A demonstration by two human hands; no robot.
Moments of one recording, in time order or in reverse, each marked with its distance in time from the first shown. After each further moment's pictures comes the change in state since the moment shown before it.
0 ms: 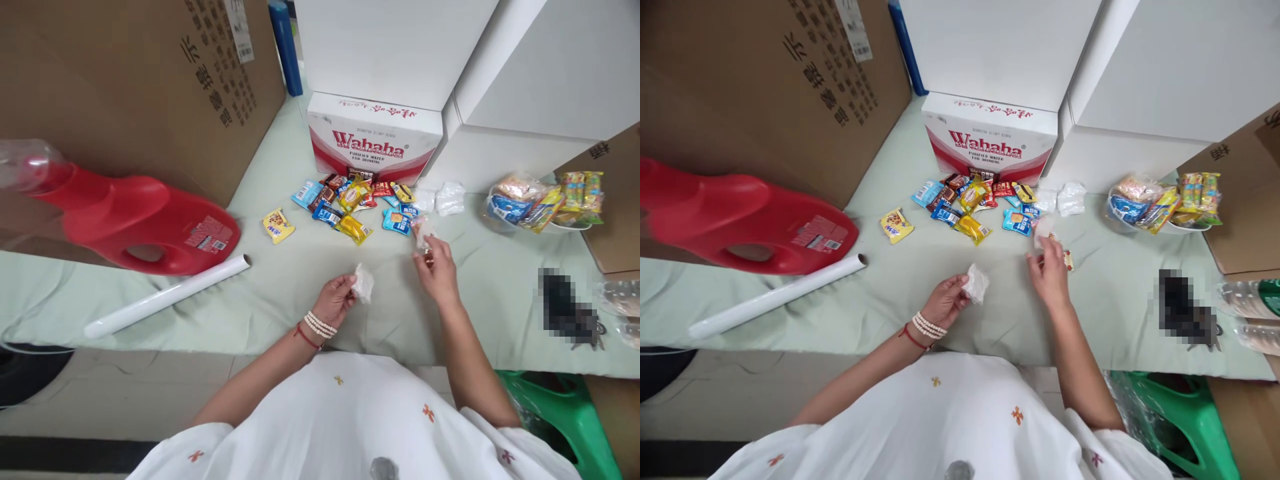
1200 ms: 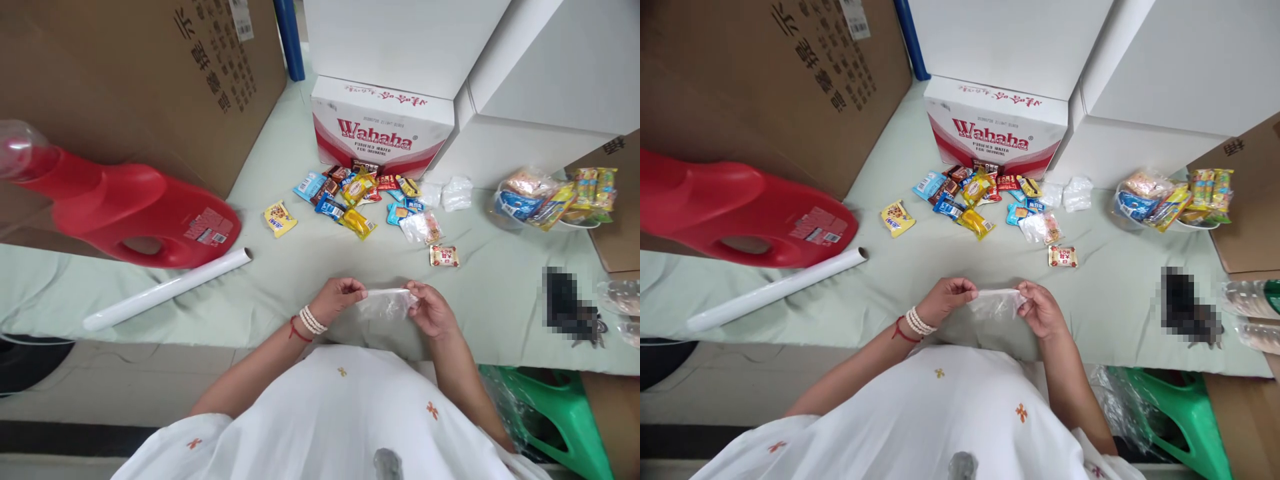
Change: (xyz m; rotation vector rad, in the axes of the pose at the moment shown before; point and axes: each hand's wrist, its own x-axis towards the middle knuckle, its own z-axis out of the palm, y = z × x) left_hand -0.007 0.016 -0.017 0.548 -0.264 0.088; right_hand -0.066 -0.023 0.009 1.094 -0.386 0.808
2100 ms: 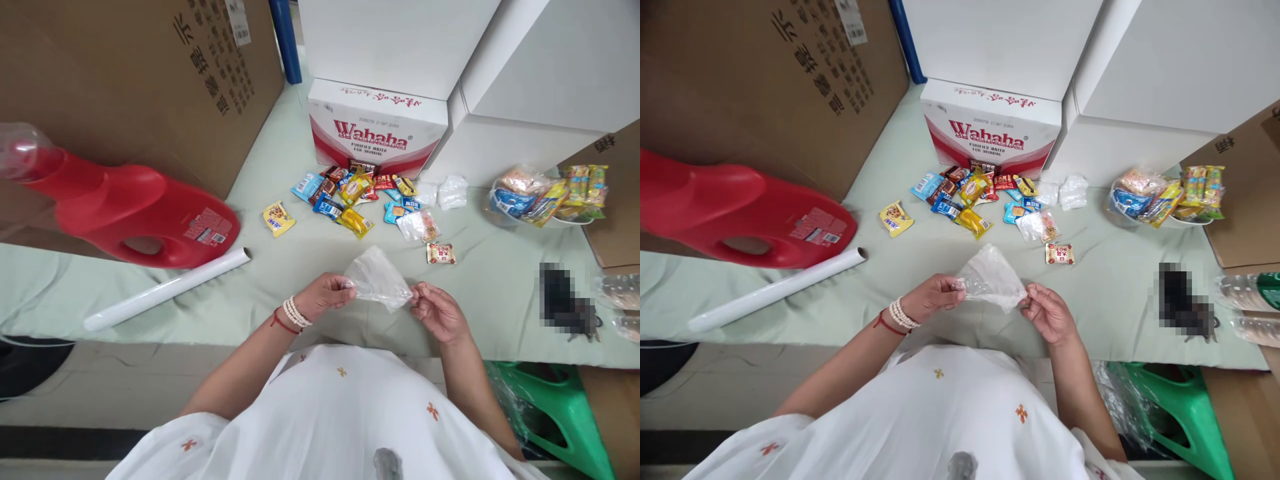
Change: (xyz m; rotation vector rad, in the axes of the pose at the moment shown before) left_hand -0.013 0.027 -0.021 -0.102 -0.220 -0.089; right_hand -0.022 -0.004 -0.022 -0.001 -0.034 -0.089
